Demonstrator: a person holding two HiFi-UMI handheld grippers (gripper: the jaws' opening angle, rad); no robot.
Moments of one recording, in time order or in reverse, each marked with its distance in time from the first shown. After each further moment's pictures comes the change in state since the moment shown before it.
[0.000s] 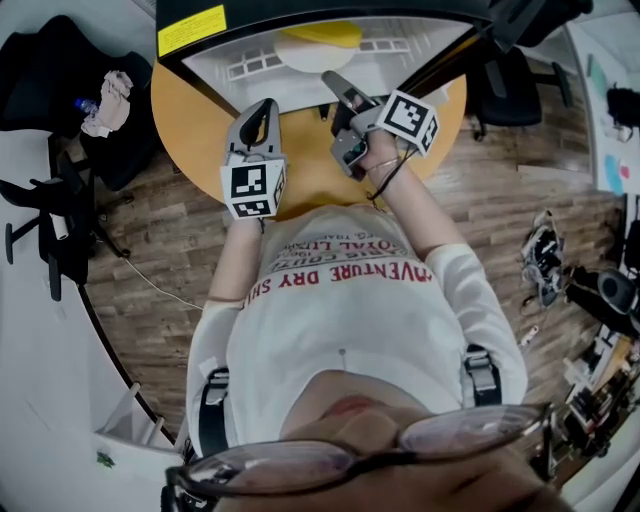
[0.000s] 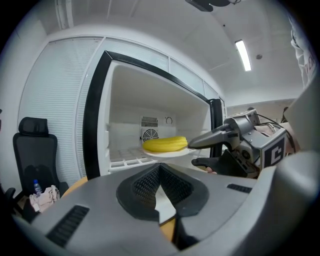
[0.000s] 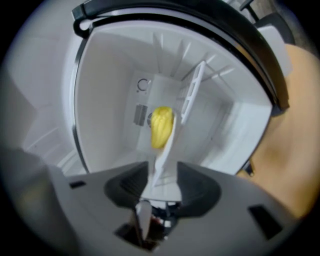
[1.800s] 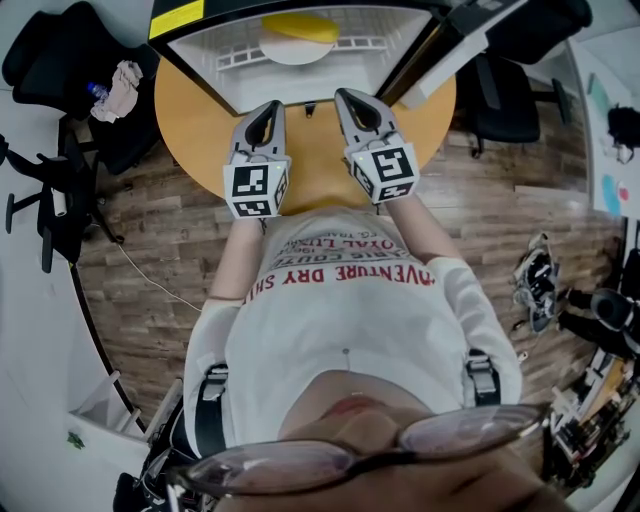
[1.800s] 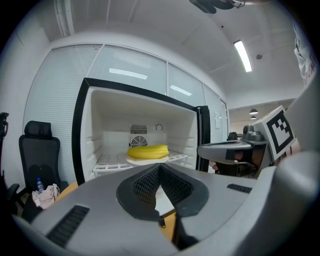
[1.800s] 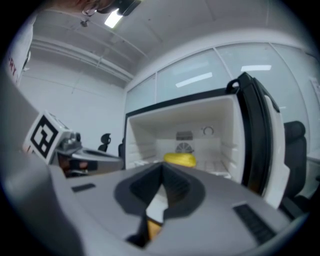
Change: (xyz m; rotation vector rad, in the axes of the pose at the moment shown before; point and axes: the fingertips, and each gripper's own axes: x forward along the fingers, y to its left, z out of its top) left arm -0.021 -0.071 0.023 -0.008 -0.039 0.041; right arm -0.092 0.042 0.002 -1.343 -0.142 0.042
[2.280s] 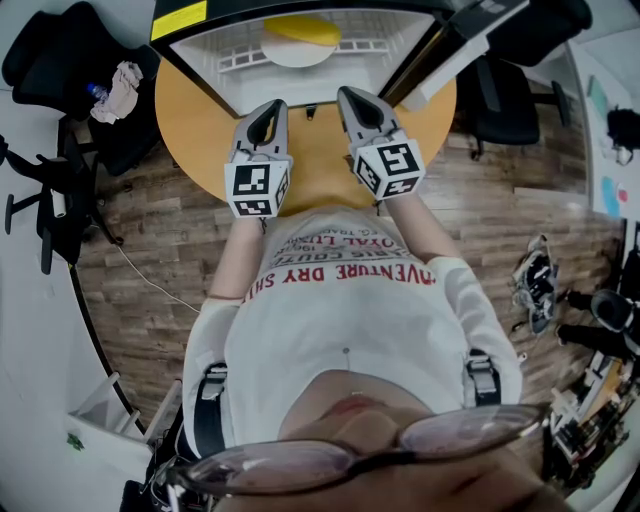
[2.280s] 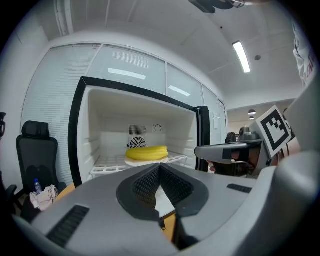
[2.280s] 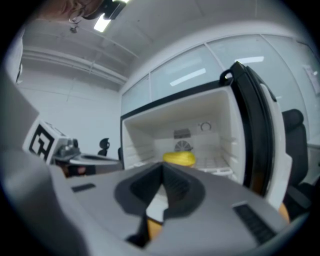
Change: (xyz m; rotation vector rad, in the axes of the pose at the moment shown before) left arm 0.006 0.002 0.004 0.005 -0.004 -0.020; right arm 0.008 -0.007 -0.001 0.098 0.005 0.002
